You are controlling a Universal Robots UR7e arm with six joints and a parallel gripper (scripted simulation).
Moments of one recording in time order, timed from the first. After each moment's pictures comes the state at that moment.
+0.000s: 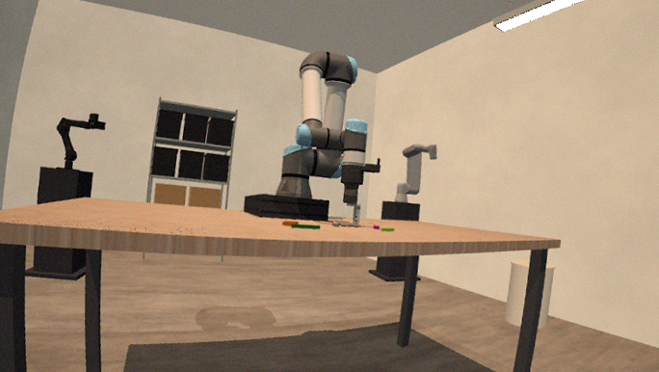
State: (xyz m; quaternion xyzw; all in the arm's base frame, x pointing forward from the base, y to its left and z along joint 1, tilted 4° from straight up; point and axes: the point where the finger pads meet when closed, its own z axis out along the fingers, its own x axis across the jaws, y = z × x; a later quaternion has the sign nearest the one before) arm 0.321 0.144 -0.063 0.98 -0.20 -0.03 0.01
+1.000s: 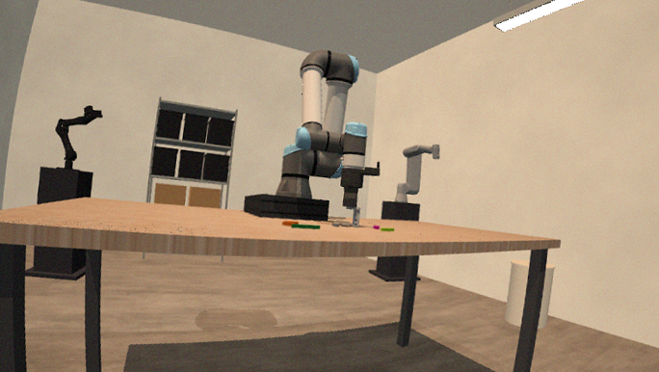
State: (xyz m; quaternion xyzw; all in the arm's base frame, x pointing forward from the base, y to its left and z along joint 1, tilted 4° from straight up) arm 0.319 0.144 -0.075 0.98 -0.20 -0.03 0.01
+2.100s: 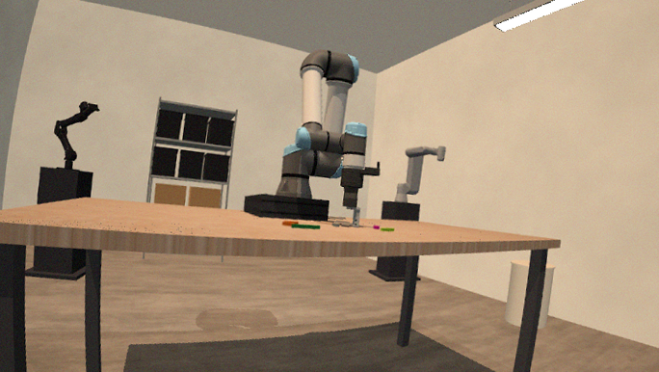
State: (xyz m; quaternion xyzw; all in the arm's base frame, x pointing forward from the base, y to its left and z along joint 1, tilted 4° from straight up) arm 0.320 0.144 -0.075 0.98 -0.20 -0.03 0.01
